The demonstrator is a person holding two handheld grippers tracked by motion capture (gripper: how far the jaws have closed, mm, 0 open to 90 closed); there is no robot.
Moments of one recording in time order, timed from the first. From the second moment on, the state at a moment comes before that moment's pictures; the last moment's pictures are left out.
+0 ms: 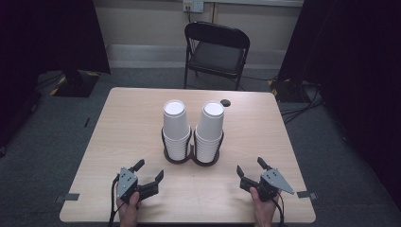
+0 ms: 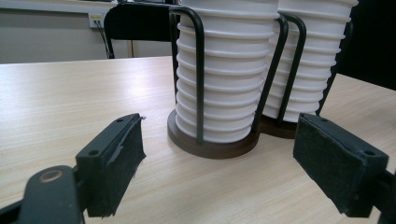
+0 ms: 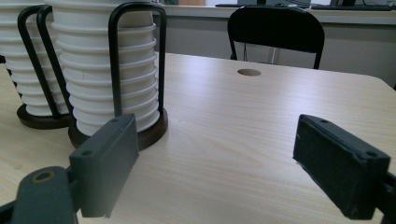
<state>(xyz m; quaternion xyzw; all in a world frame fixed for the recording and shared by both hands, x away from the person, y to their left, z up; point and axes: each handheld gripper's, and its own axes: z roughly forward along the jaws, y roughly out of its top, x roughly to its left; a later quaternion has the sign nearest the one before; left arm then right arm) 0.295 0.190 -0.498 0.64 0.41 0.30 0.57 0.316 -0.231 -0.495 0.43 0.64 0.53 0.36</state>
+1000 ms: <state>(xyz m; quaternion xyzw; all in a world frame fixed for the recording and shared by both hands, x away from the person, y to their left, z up) 0.293 0.189 -0.499 0.64 0.41 0.32 0.57 0.322 -0.197 -0.471 0.38 0.66 0.57 0.32</state>
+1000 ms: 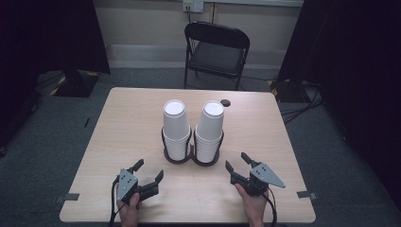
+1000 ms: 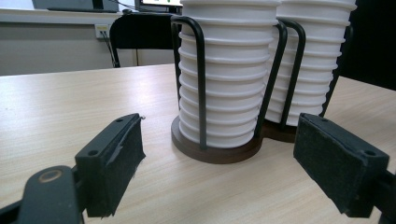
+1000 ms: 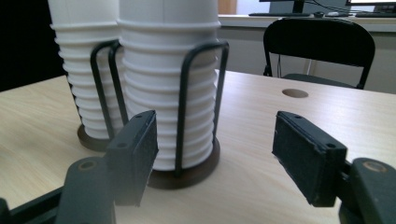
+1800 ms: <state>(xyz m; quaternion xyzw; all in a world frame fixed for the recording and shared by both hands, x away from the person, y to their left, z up) 0.292 0.188 -0.499 0.64 0.40 0.33 0.57 0.349 -0.186 -0.420 0.36 0.68 0.58 0.28</state>
